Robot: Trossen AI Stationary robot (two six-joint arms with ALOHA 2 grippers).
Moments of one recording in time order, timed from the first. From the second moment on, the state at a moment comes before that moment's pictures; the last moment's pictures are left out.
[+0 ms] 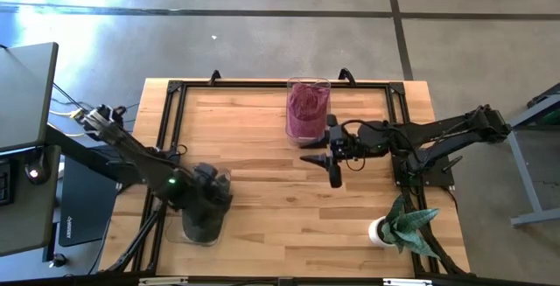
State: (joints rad) left arm -0.68 1.37 1.12 -1.11 -0.40 -1.84; right arm 0.18 1.20 1.03 0.00 0.15 0.20
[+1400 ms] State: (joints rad) left arm -0.60 1.39 1.03 -1.15 0.04 -1.74; right arm 0.18 1.20 1.03 -0.03 0.11 0.20
